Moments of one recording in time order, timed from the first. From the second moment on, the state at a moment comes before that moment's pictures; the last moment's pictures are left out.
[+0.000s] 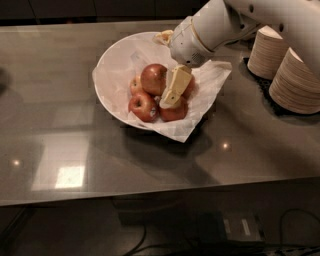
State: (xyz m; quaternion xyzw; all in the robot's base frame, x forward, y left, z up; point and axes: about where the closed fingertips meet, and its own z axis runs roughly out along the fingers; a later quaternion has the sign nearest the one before) arm 0.599 -0.005 0.932 -0.72 0.58 0.13 0.36
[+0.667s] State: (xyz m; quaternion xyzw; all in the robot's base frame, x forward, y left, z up) arm 0.600 0.011 0.917 -0.73 0.57 0.16 0.34
